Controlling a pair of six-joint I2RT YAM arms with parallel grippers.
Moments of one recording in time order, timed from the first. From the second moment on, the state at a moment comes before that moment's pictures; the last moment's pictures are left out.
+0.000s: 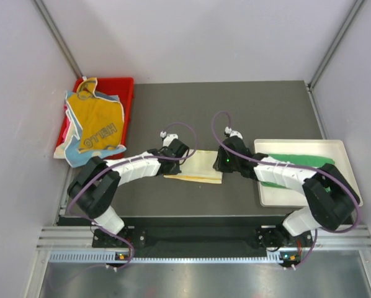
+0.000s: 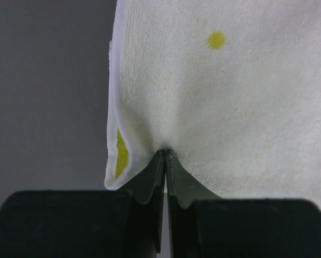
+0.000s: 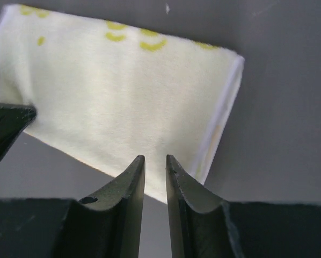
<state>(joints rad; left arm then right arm) -0.72 1.63 0.93 -0.36 -0.35 -0.66 0.68 1.43 0.76 -0.11 0.08 0.66</state>
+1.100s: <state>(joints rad) -0.74 1.52 0.87 -0.15 -0.03 -0.71 0.66 1.39 0.68 -0.14 0.11 0.70</state>
